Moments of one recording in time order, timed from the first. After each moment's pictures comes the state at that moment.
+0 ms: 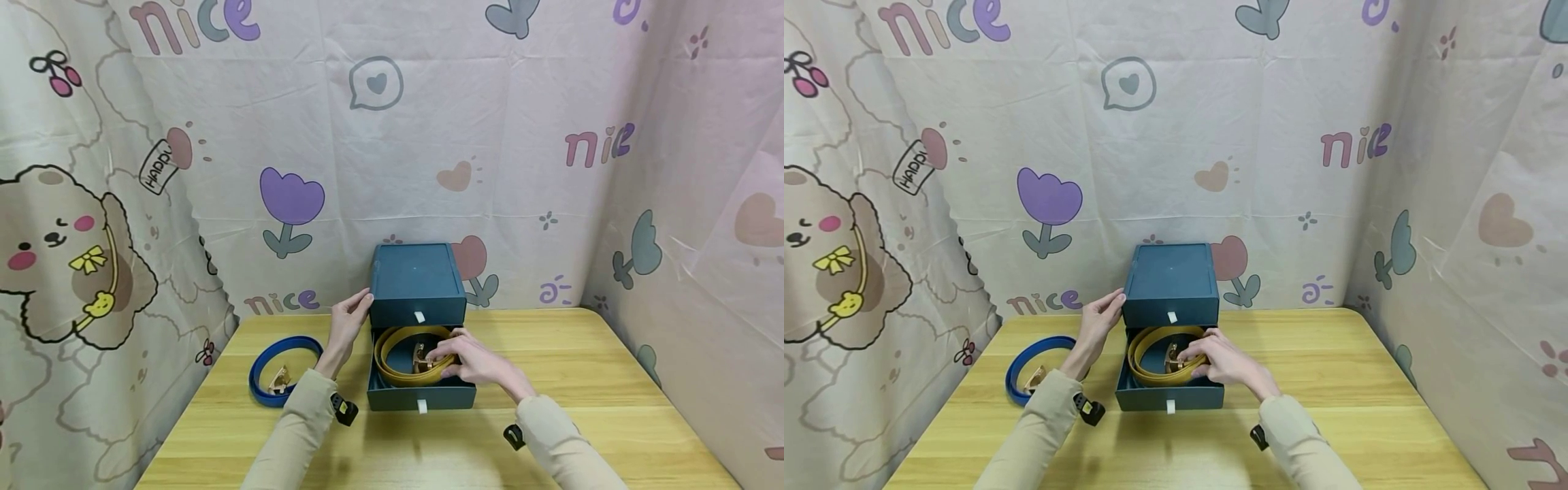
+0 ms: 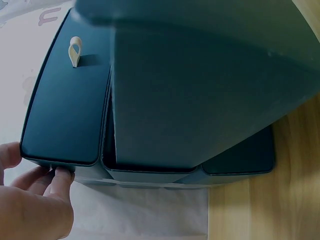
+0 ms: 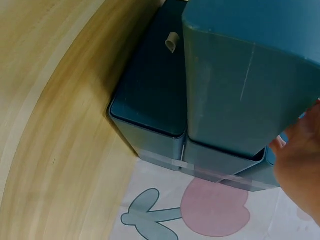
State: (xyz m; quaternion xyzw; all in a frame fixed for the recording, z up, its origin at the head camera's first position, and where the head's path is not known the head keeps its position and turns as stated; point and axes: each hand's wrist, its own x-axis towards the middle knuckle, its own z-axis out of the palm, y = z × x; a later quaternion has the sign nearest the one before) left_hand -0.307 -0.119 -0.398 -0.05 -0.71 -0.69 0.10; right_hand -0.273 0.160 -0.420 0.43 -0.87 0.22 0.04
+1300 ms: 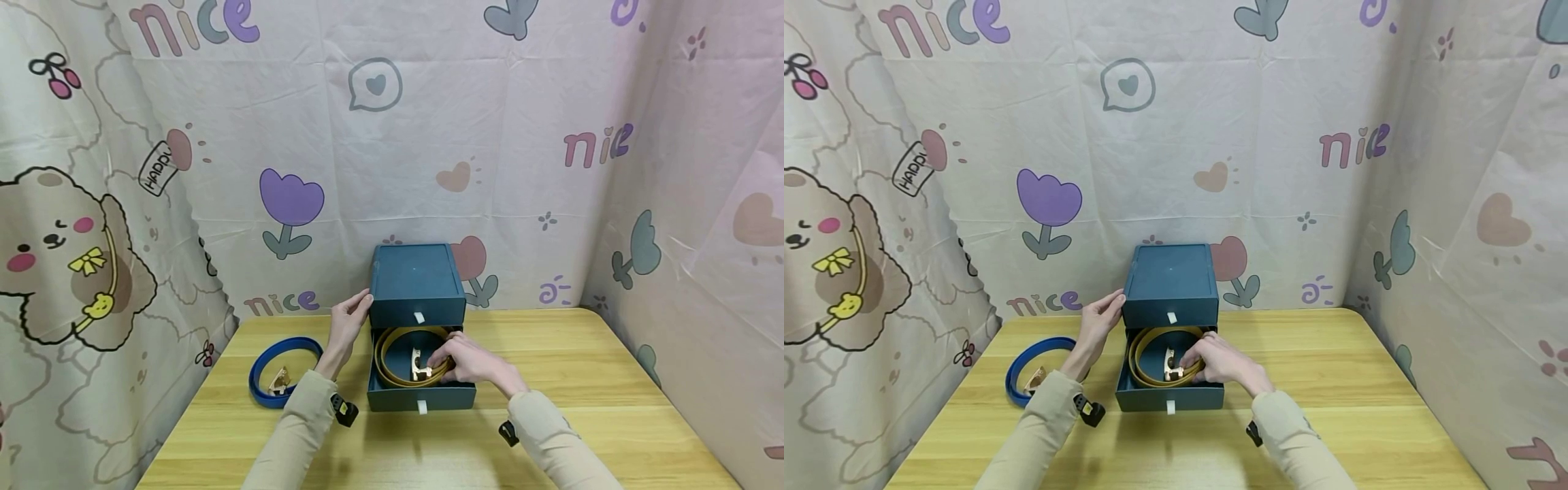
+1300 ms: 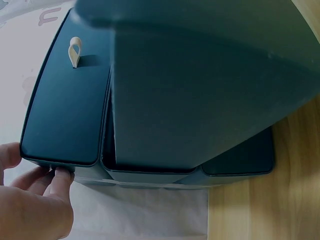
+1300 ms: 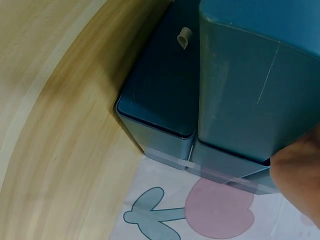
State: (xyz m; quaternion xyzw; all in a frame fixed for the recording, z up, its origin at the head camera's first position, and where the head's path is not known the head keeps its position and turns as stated) left_hand -0.307 -0.119 -0.398 -0.04 -0.71 -0.70 0.09; right_hand -0.282 0.153 -0.426 0.41 -0.89 0.17 0.03
